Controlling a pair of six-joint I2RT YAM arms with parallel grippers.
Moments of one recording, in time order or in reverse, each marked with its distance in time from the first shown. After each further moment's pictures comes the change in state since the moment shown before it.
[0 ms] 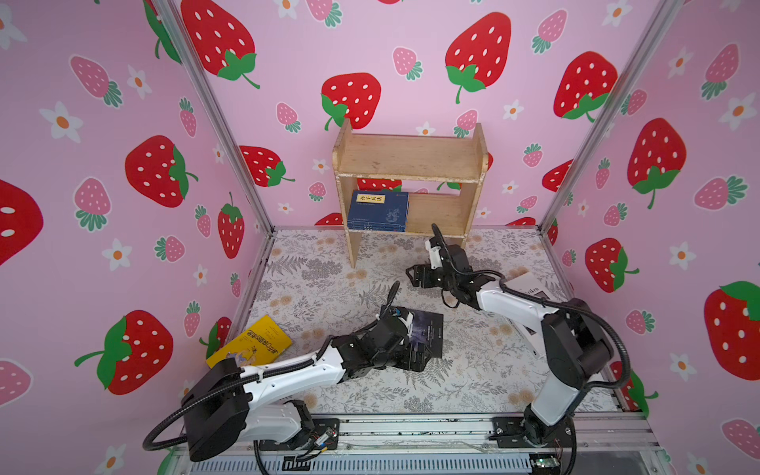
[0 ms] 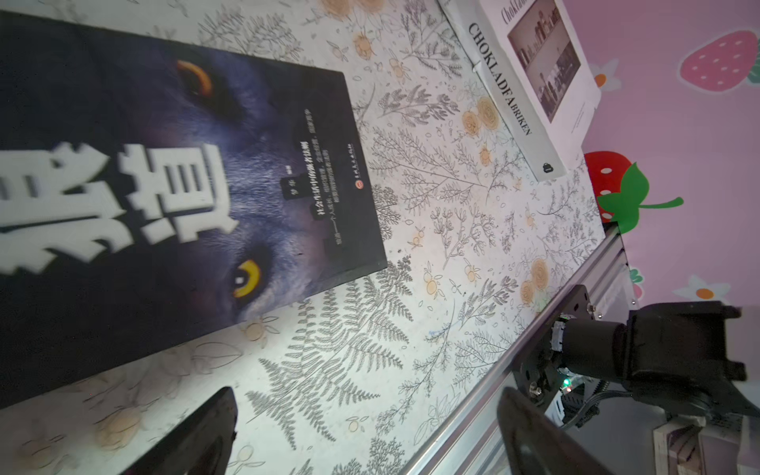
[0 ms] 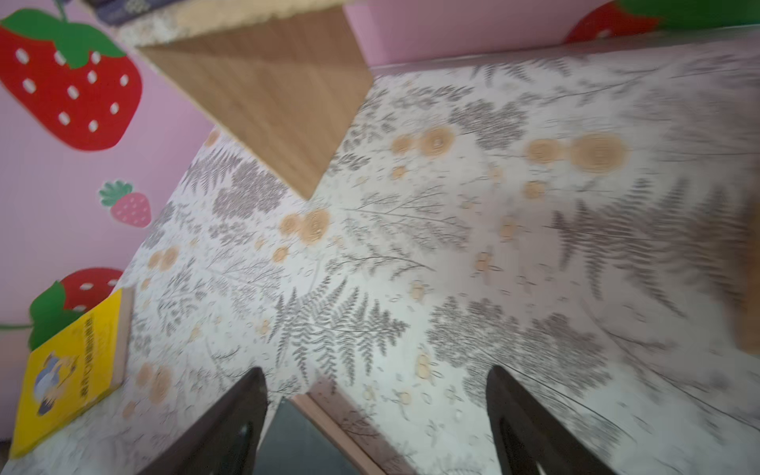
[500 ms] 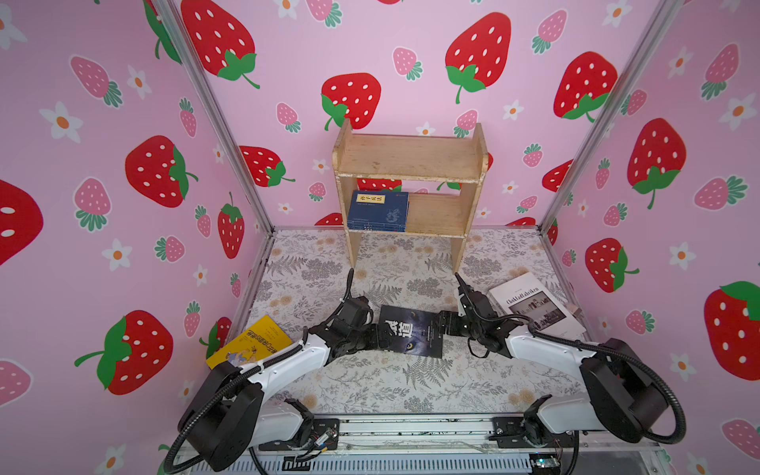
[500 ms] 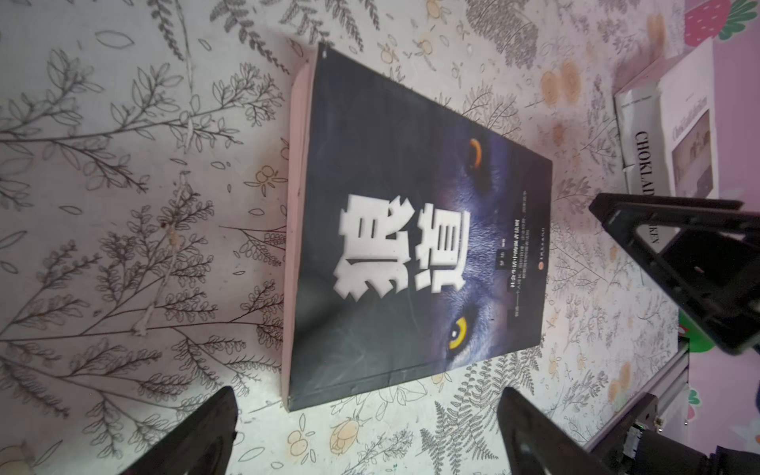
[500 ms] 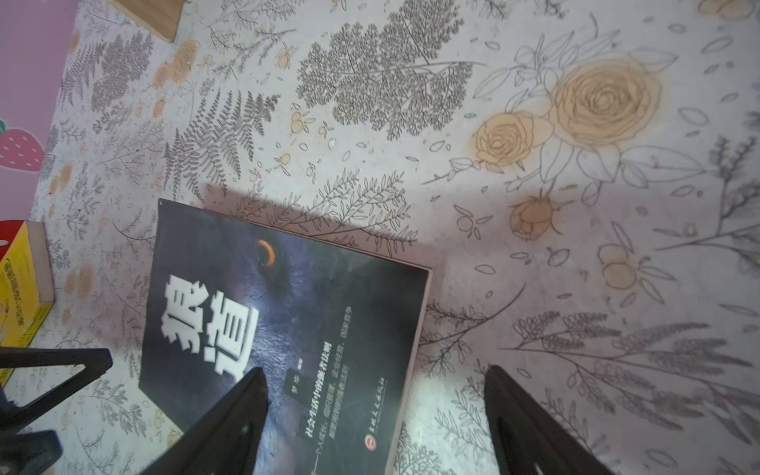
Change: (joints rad) left arm 0.382 0.066 -0.092 -0.004 0.153 0.070; right arm 0.037 -0.289 -0.505 -0.009 0.026 0.221
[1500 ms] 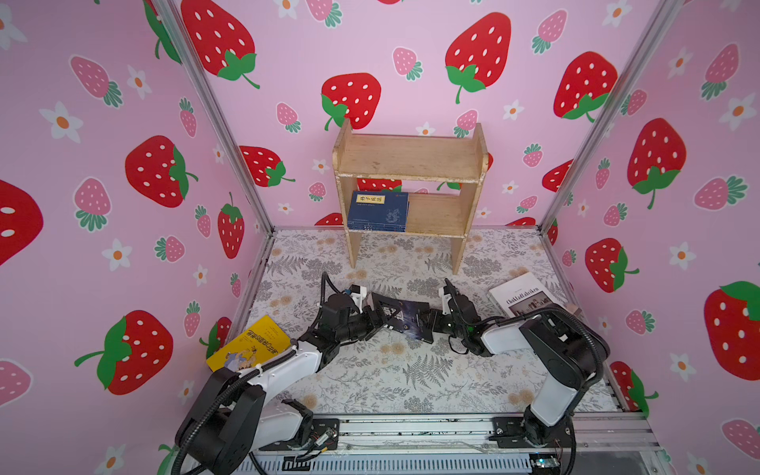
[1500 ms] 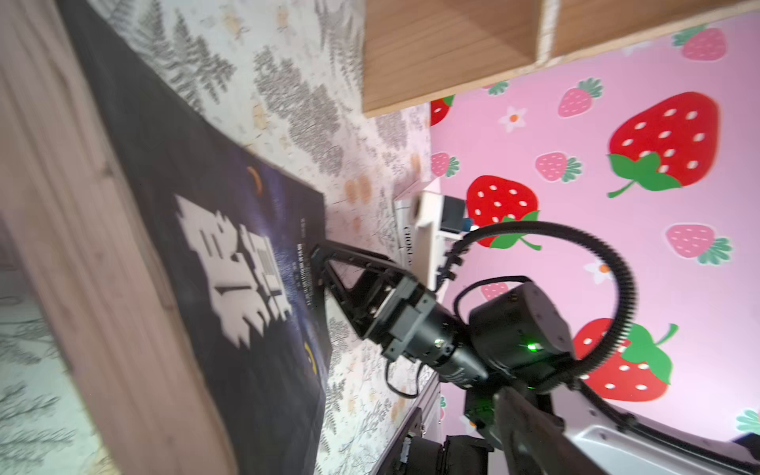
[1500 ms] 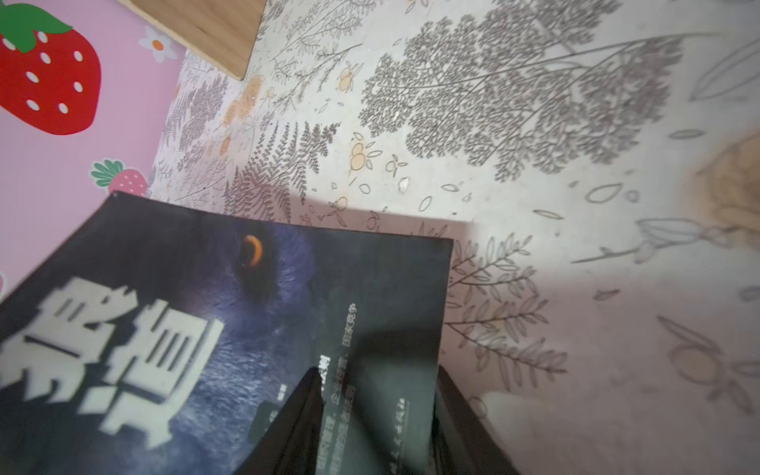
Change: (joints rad) left arm 0.110 -0.075 -0.132 0.587 0.304 -0.417; right arm 0.025 0.373 -0.003 0.555 -0.123 0.099
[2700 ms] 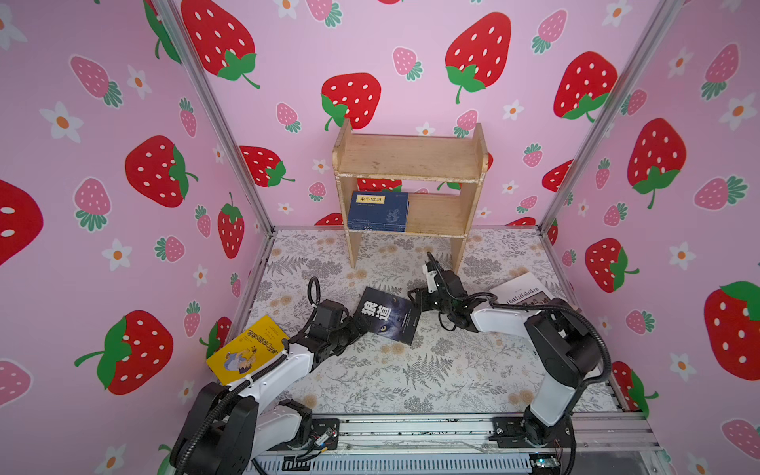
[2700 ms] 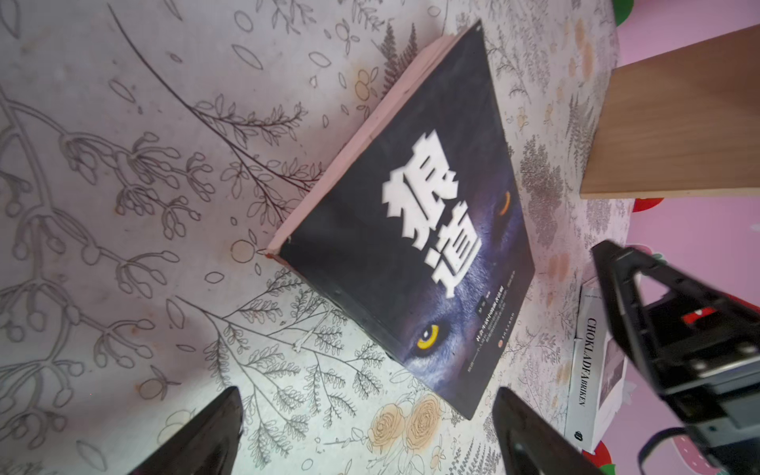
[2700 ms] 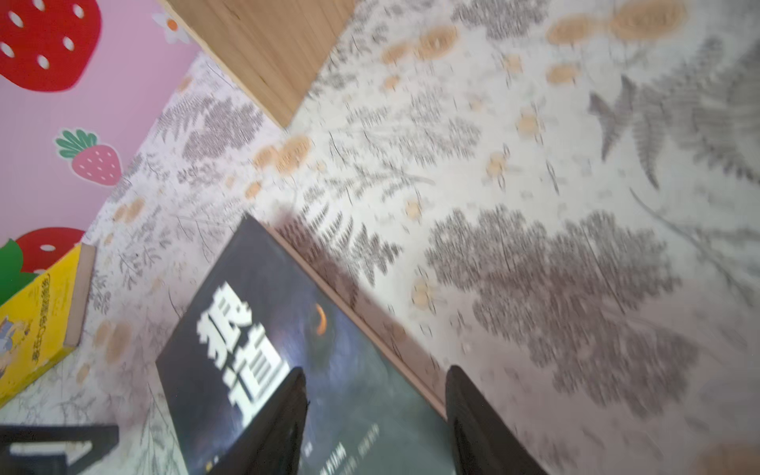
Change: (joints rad) left arm 0.105 -0.037 -0.018 -0.454 -0.334 0.092; right arm 0.019 0.043 0.386 -0.288 0.105 -0.313
